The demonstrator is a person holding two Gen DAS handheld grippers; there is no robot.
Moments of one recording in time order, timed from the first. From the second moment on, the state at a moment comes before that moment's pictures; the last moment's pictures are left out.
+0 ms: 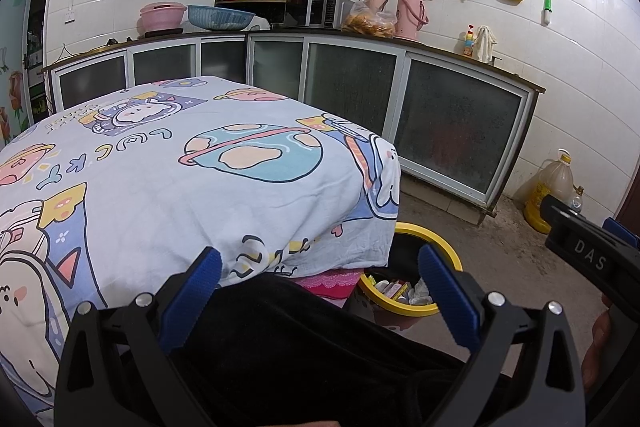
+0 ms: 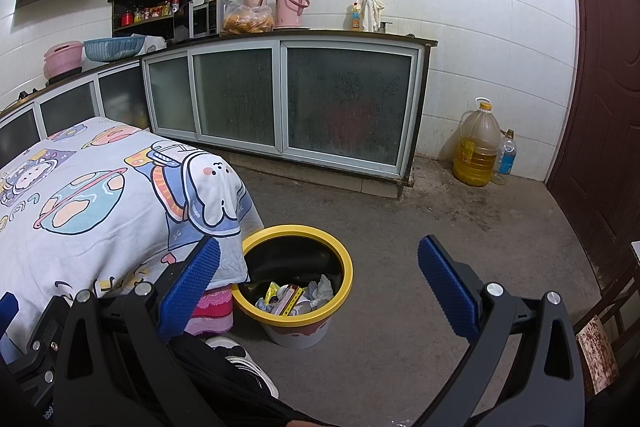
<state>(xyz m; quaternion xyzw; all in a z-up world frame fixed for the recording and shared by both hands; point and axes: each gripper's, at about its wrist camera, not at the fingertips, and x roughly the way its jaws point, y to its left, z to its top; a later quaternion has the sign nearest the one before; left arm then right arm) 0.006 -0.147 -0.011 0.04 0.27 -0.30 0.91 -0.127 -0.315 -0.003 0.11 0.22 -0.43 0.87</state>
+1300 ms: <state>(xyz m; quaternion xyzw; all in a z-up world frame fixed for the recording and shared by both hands) 0.010 -0.146 -0.015 0.03 0.28 -0.30 0.91 -0.126 -0.319 -0.005 0.11 0.22 -0.43 0.87</state>
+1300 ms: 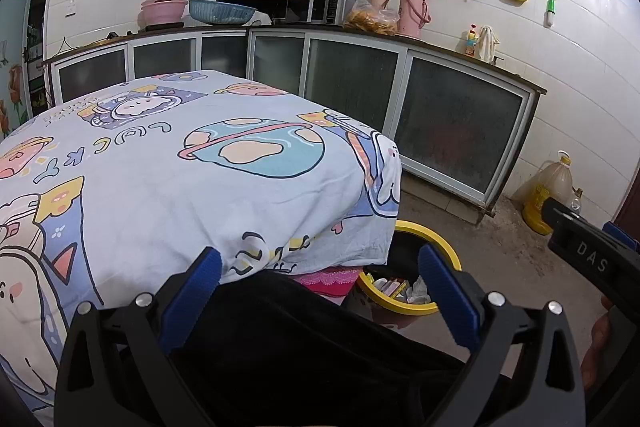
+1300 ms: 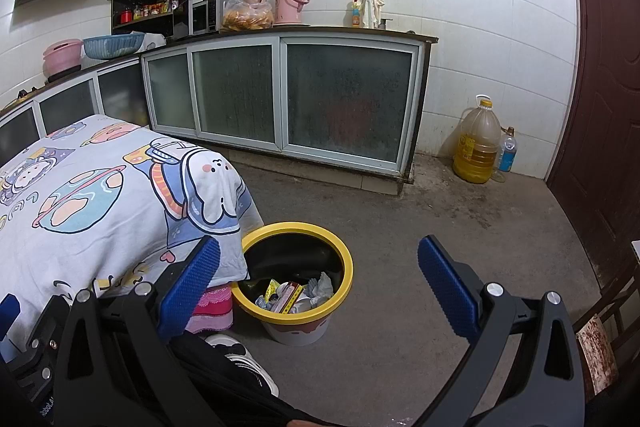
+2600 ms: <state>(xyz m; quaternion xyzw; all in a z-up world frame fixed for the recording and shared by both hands) 0.011 -0.142 -0.015 0.04 0.28 -0.31 0.91 -0.125 -0.325 -0.002 0.11 0.23 -0.42 0.87</state>
